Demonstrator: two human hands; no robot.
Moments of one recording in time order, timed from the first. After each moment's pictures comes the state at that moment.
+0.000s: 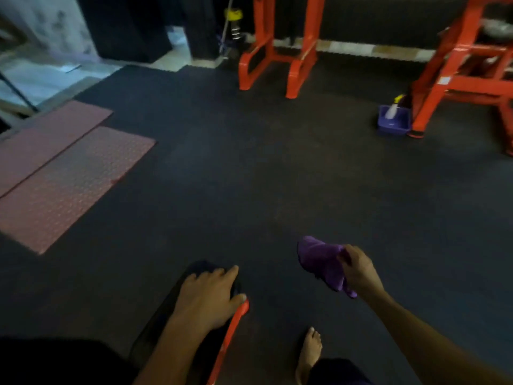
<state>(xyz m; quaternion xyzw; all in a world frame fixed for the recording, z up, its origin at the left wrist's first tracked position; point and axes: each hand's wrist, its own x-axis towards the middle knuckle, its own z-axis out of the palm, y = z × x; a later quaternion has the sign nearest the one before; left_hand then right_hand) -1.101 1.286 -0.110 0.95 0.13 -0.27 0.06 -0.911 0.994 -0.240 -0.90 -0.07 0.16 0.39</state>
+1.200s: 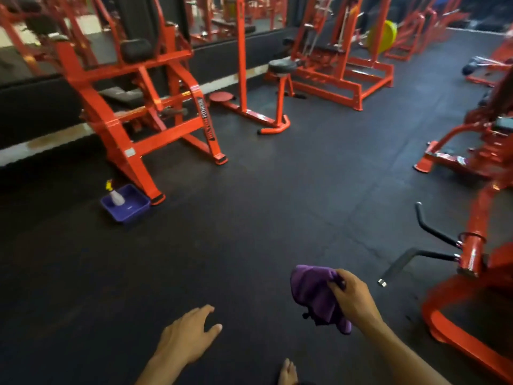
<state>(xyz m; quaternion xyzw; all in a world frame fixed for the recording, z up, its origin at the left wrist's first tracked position) -0.364 0.915 -0.181 0.89 -0.33 -0.32 0.02 -0.606 0.624 -0.201 -0.79 0.46 -0.13 0.38</state>
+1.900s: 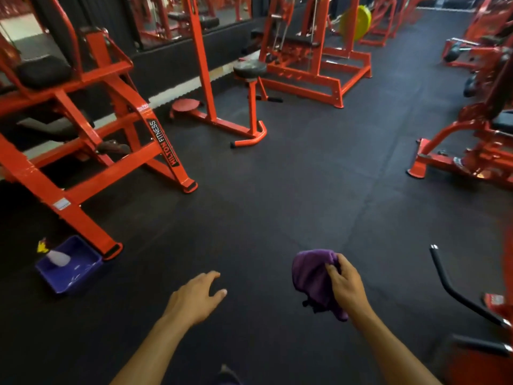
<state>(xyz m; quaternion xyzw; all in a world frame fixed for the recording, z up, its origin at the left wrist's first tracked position) -0.101 0.479 -0.181 0.87 -0.41 -0.26 0.04 -0.377 0.266 -0.196 -0.68 0.51 -0.24 0.47</state>
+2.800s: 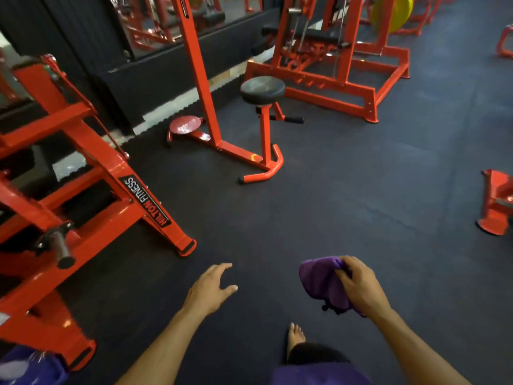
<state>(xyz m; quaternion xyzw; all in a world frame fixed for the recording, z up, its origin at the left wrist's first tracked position) 0.328 -0.054 -0.237 0.87 -0.39 -0.28 0.13 0.025 -0.280 -0.234 -0.79 0.47 -0.14 0.38</state>
